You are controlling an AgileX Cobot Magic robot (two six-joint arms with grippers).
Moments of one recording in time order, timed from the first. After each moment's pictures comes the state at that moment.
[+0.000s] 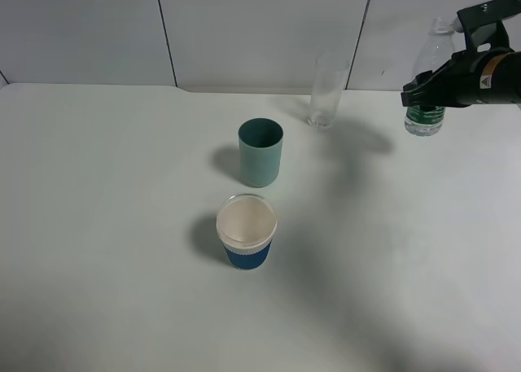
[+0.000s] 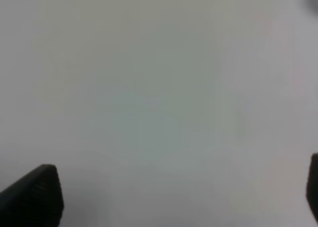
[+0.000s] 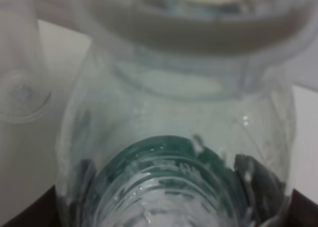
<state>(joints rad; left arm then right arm) 0.12 0.13 -0.52 -0.12 1.06 0.20 -0.01 1.66 -0.84 -0.67 -0.21 0.33</state>
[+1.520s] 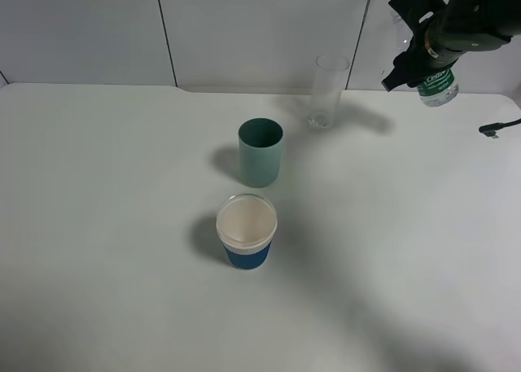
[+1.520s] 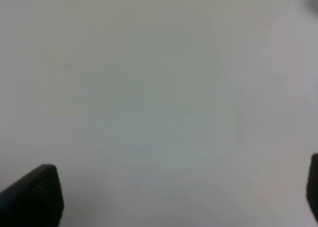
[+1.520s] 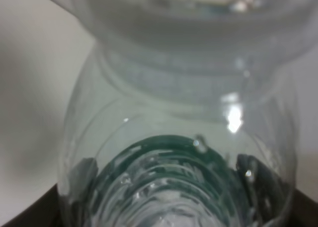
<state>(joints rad) 0.12 0.13 -0.52 -0.12 1.06 0.20 0.23 1.85 -1.22 -1.22 0.46 0.63</state>
